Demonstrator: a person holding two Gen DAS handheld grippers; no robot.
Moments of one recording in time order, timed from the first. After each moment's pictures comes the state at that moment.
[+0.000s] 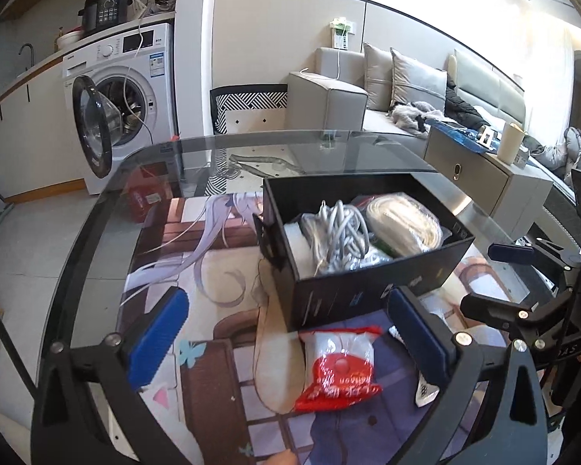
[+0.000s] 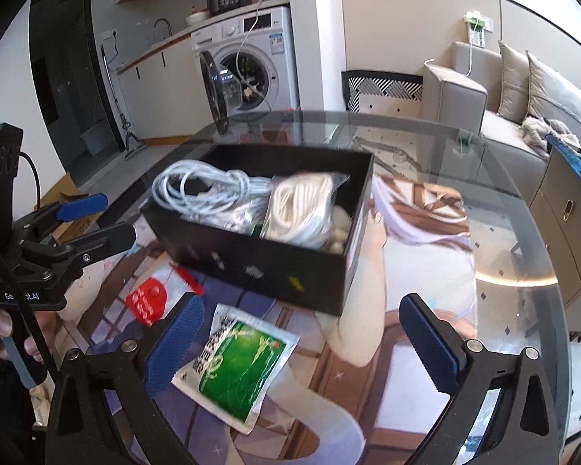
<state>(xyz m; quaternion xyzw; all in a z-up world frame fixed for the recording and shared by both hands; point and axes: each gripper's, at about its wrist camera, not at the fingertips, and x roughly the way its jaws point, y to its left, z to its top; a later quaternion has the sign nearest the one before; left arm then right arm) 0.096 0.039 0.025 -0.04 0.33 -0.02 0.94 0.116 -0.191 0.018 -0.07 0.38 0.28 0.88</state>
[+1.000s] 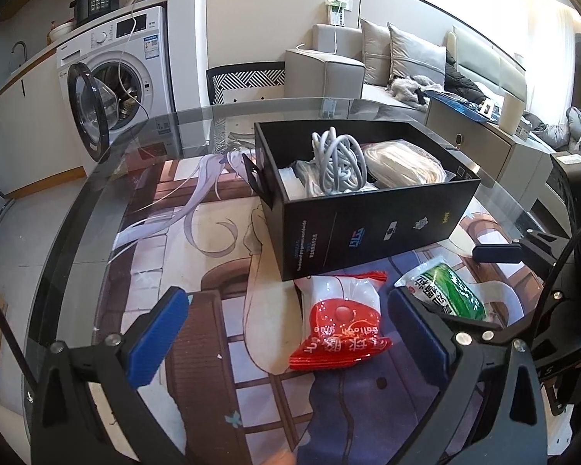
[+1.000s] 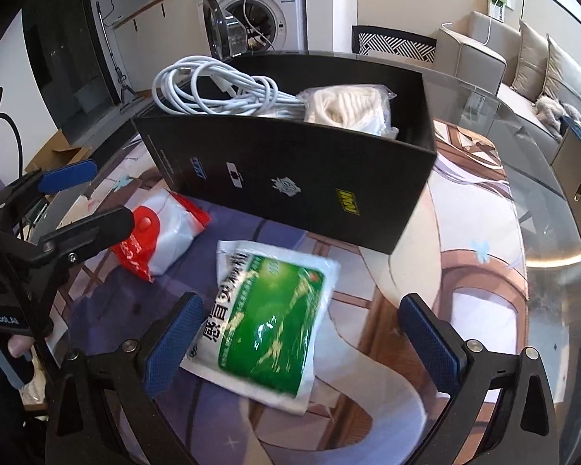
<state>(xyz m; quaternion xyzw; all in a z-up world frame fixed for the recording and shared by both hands) 0.084 0.027 -0.006 -0.02 0.37 -0.02 0.93 0.110 -0.150 -0.033 -0.12 0.46 0.27 0.84</state>
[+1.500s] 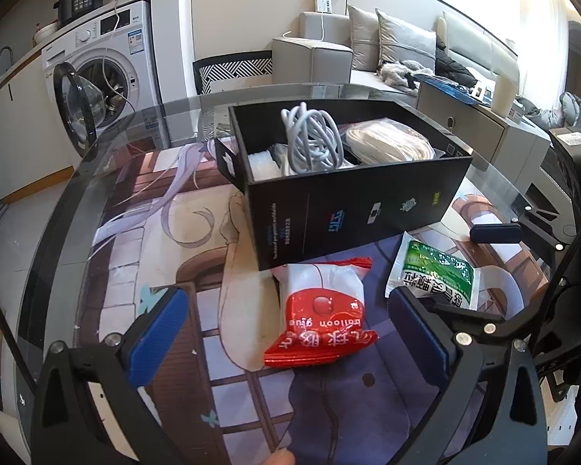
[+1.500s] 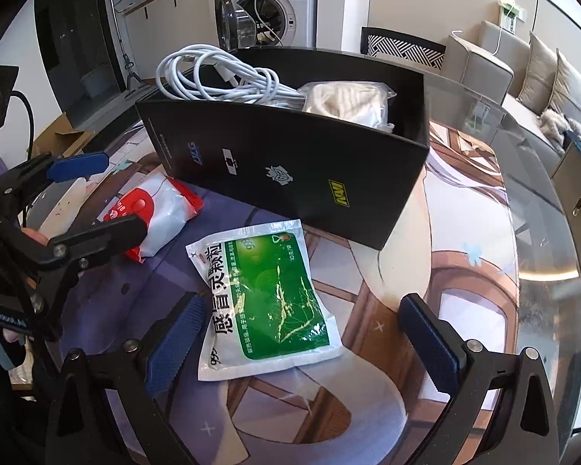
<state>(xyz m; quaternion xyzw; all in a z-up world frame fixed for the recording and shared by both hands) 0.090 0.013 -0.014 -0.01 0.39 -0.04 0.92 0.105 -0.154 -0.037 -0.15 0.45 0.28 0.84</state>
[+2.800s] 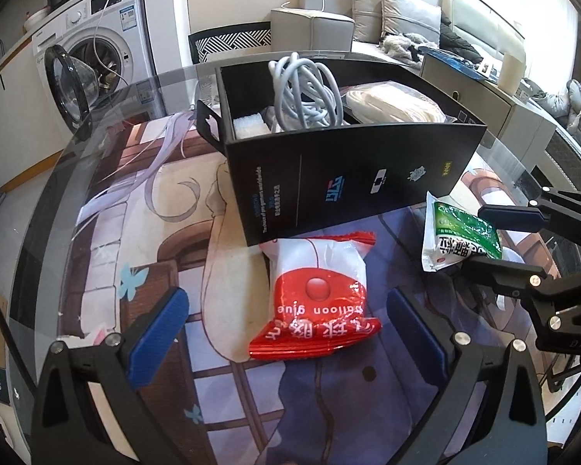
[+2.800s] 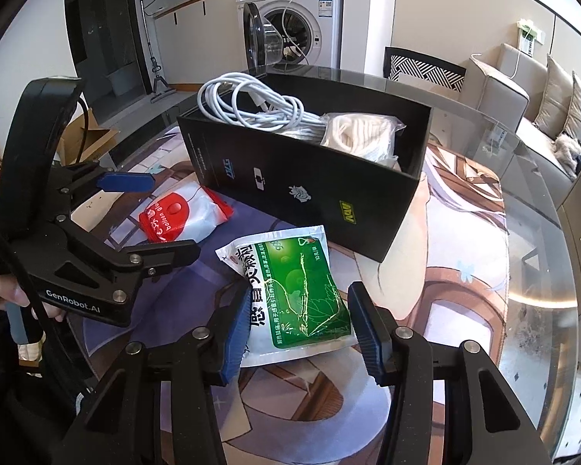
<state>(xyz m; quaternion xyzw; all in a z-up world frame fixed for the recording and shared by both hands) 0.101 0.006 -0.028 -0.01 0.44 -0.04 0.90 0.088 -0.169 -0.014 -0.15 0.41 0.33 0.83</state>
